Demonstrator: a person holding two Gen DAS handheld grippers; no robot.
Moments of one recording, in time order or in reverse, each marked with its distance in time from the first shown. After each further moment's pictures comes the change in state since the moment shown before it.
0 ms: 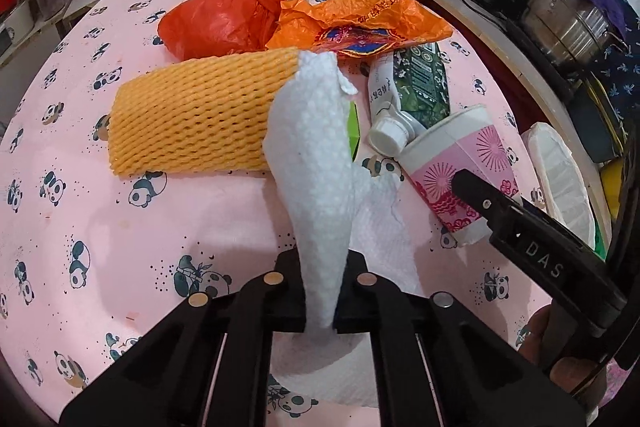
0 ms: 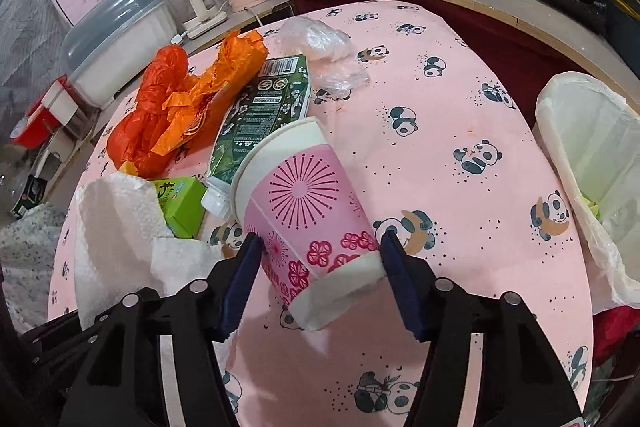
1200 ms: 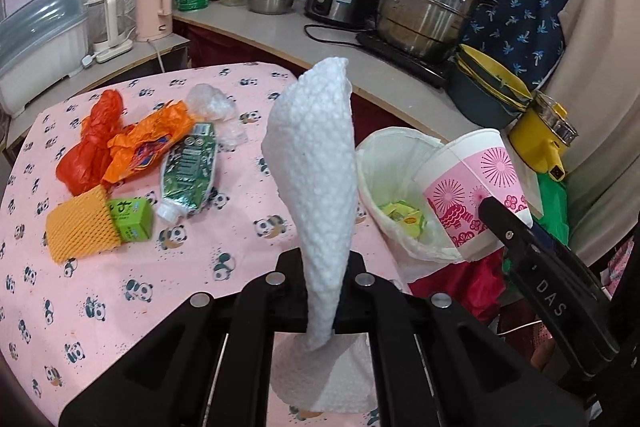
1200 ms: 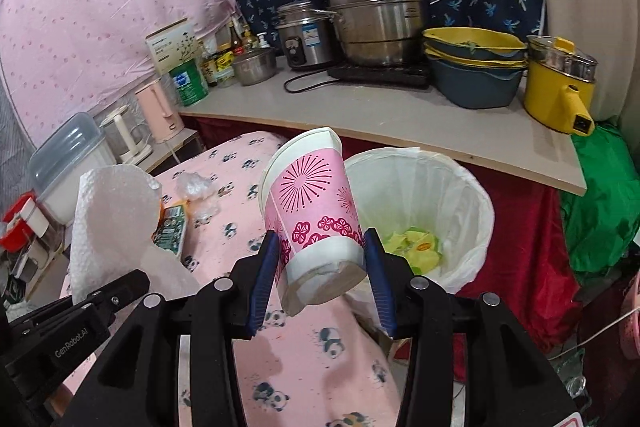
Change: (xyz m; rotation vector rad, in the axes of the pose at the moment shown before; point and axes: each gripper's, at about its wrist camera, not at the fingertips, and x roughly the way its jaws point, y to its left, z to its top) left arm -0.082 -0.191 -0.009 0.308 -0.170 -0.170; right arm -0.194 -0.133 -0.028 0.236 -0.366 -0.233
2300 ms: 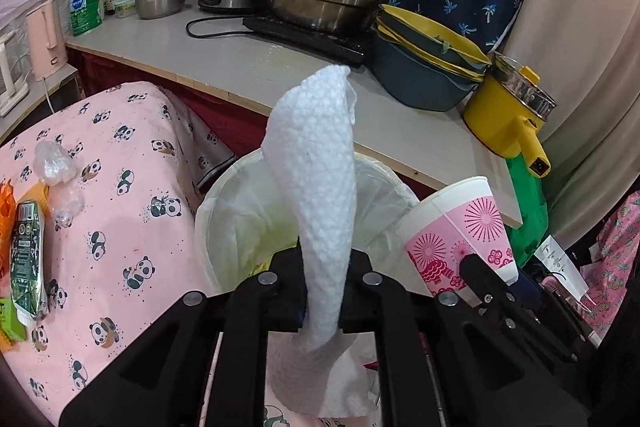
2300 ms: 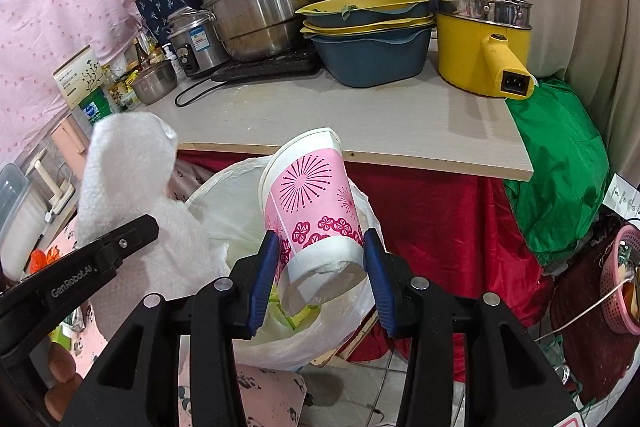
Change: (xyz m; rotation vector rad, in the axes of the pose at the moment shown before) left arm 0.136 -0.121 0.052 0.141 0.056 -0.162; right arm 0.063 -0.123 0.022 0.160 0.037 -0.187
